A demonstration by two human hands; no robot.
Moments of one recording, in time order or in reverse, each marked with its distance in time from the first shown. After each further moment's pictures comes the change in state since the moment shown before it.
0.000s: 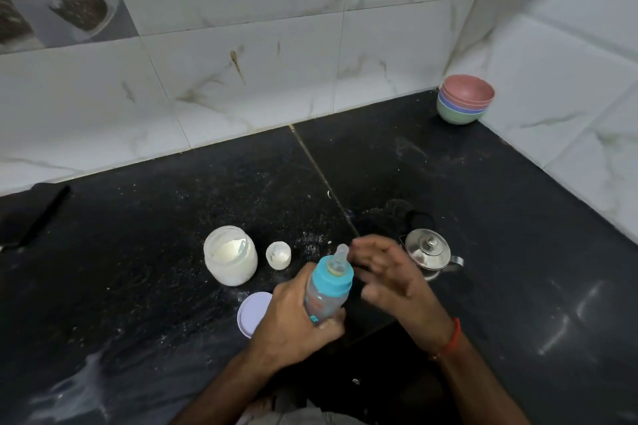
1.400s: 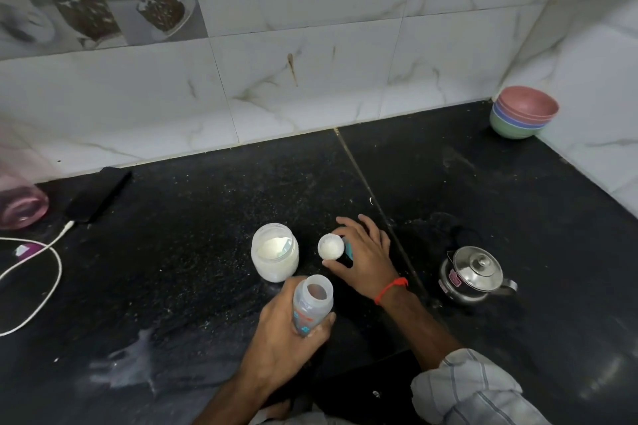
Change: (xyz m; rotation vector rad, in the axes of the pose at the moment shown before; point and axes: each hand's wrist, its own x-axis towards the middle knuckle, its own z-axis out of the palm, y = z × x) left_hand -0.041 -0.029 -0.047 0.045 0.177 -0.260; right_hand 0.114 0.108 0.029 -1.190 -0.003 -0.022
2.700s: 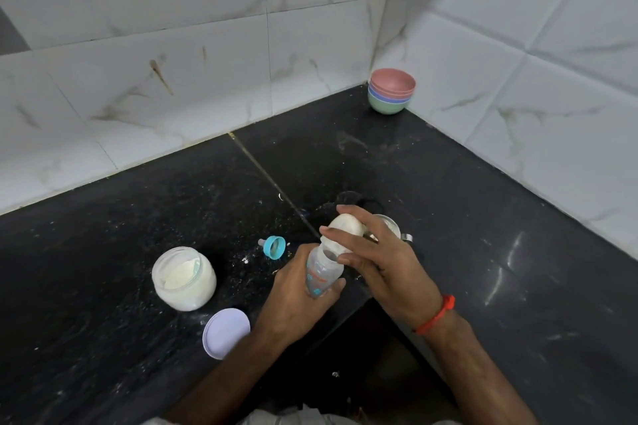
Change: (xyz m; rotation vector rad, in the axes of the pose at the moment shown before) left_hand 0.053 0.058 0.091 -0.054 -0.396 0.145; right_hand -0.126 -0.021 -0.150 0.070 0.306 -0.134
